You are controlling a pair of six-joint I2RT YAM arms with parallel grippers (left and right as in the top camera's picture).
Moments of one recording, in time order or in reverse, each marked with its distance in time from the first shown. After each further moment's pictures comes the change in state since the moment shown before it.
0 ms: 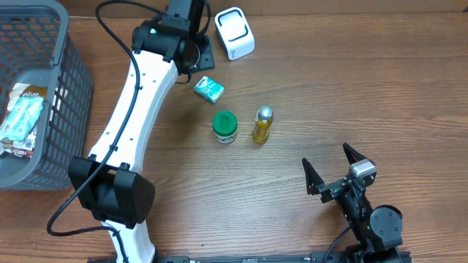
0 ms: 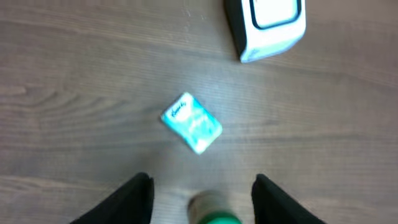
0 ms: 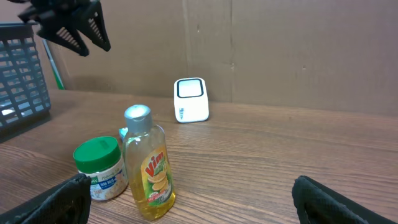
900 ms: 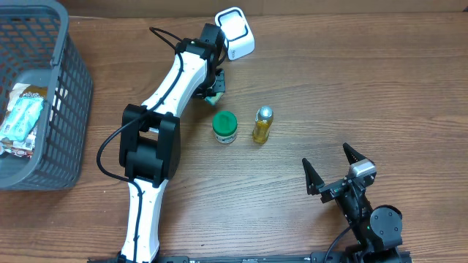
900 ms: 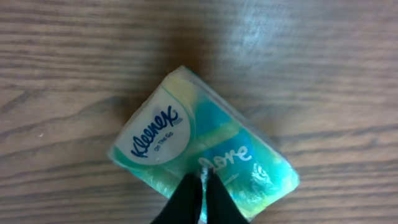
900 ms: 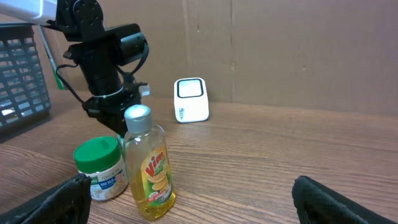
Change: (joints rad) left arm -0.025 0.394 0.000 0.044 -0.018 0.106; right arm 0.000 0.000 0.000 0.000 0.000 -0.001
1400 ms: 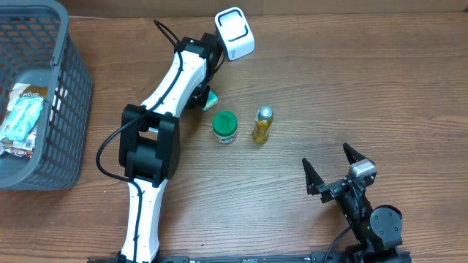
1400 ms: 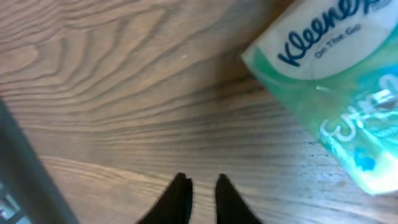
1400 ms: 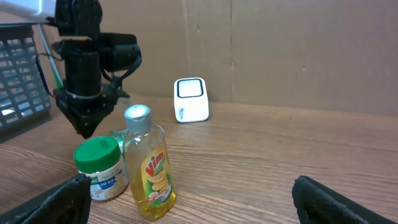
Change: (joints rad) left arm 0.002 0.000 0.030 -0.283 -0.322 0.211; right arm 0.000 0.000 0.000 -0.001 0.000 0.000
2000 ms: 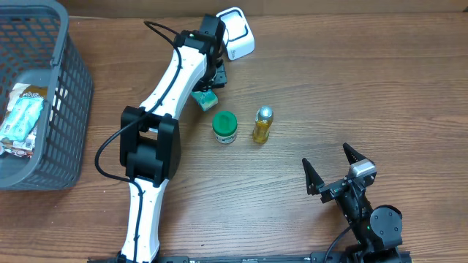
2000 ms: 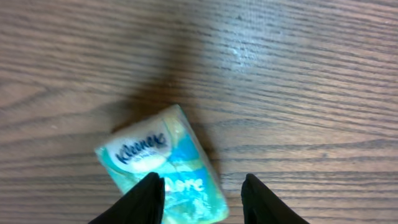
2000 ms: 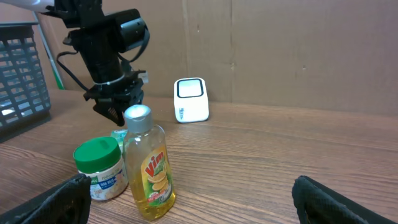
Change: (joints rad) left arm -0.010 0.011 0.069 0.237 0.333 -0.359; right arm 0.000 0.000 0.000 0.001 0.000 0.000
